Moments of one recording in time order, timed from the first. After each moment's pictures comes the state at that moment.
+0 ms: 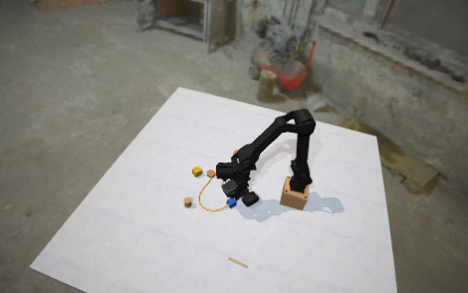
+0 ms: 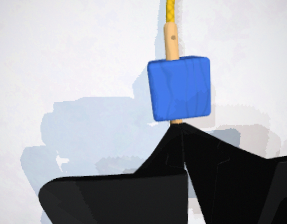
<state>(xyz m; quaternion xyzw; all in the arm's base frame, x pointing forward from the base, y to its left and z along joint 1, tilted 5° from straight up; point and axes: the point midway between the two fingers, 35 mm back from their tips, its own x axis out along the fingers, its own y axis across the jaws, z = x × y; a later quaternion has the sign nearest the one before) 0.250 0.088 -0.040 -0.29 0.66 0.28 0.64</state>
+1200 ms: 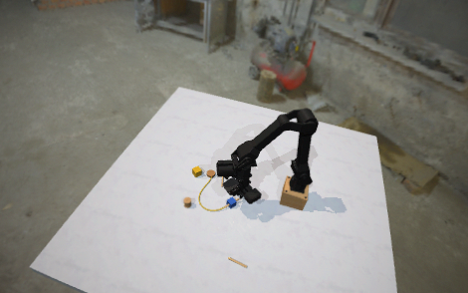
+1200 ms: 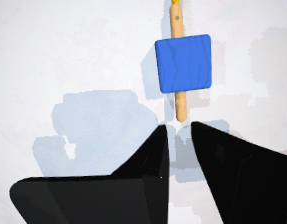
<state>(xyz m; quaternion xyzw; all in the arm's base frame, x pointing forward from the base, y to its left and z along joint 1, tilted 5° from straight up) 0.242 0.085 -0.021 -0.29 0.68 0.28 0.62</state>
